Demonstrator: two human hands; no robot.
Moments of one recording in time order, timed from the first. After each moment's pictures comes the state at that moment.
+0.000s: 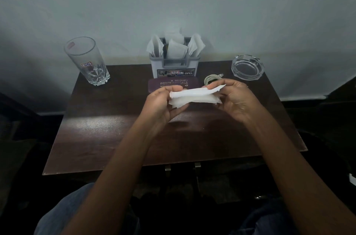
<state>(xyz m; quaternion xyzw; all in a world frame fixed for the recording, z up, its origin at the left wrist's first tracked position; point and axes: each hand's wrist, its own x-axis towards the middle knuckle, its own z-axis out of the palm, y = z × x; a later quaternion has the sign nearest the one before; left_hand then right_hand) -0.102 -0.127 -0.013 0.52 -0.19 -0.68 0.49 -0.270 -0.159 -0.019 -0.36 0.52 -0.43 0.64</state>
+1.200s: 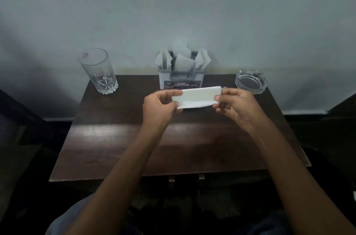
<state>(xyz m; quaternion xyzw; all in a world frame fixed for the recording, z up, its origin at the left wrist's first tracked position) -0.089 -0.123 -0.011 0.59 -0.37 -0.47 0.54 -0.263 -0.160 -0.004 -0.37 0.58 -0.44 0.58</state>
